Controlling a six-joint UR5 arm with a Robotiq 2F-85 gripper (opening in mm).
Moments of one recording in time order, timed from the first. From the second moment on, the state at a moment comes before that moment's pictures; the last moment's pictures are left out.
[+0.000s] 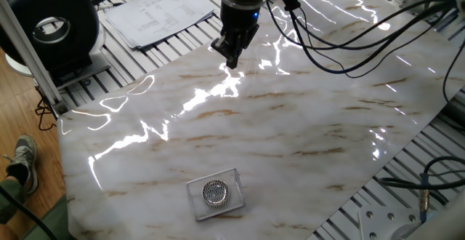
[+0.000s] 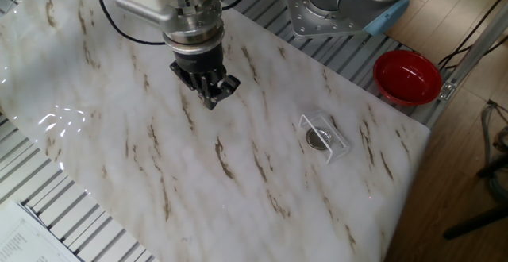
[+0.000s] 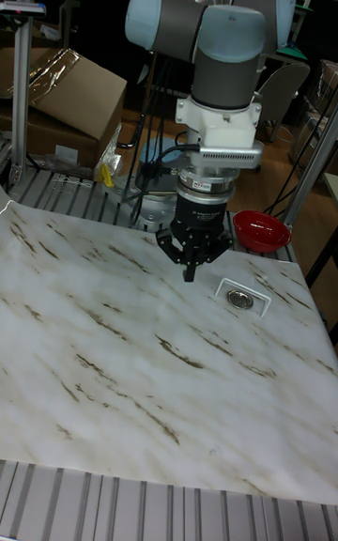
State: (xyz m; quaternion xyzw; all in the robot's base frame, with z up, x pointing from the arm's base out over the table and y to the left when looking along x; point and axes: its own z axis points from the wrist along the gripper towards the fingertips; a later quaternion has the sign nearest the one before) arm 0.524 0.061 0.167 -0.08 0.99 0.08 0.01
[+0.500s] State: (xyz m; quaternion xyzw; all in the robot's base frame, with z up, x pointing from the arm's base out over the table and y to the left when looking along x) arm 0.494 0.127 0.158 -0.07 0.99 0.12 0.01
